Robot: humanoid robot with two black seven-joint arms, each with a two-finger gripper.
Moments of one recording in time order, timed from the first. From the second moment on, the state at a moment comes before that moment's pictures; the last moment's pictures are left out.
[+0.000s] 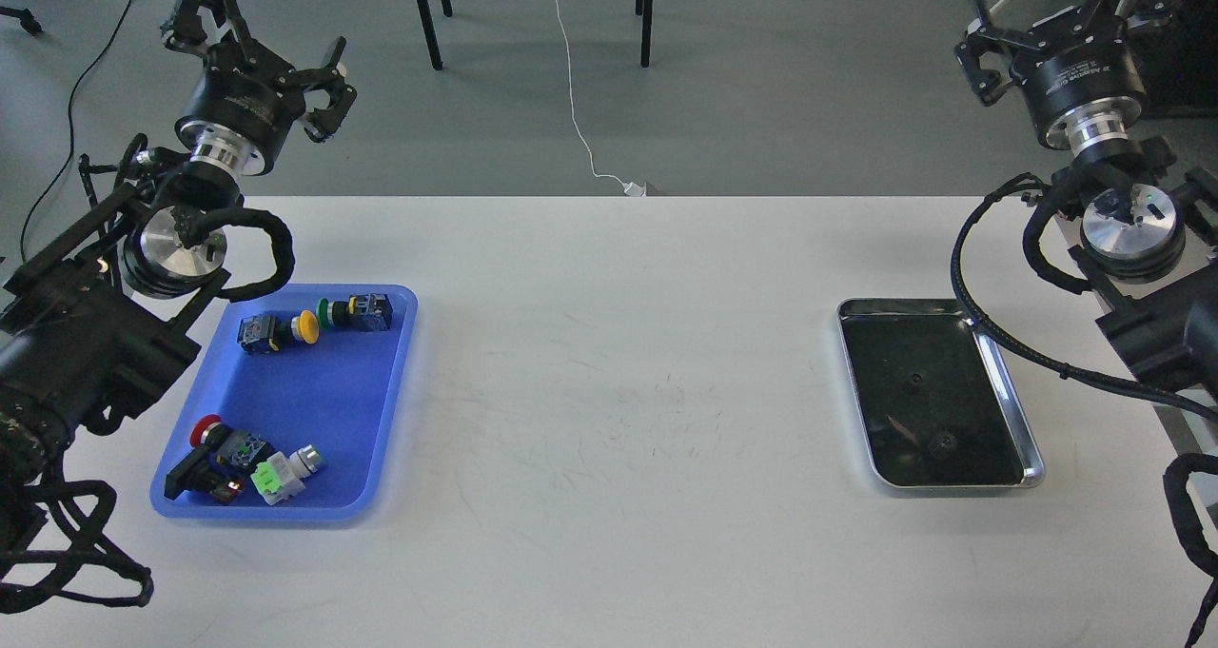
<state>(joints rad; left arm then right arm) -0.85 0.35 -0.83 -0.68 -0.16 -0.34 -0.29 0.90 -0.38 0.83 0.62 0.29 0.36 0.29</state>
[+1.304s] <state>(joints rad) -0.85 0.40 -0.83 -0.72 -0.15 -0.32 -0.30 1.72 -0.57 -0.59 1.03 -0.37 0.31 0.29</state>
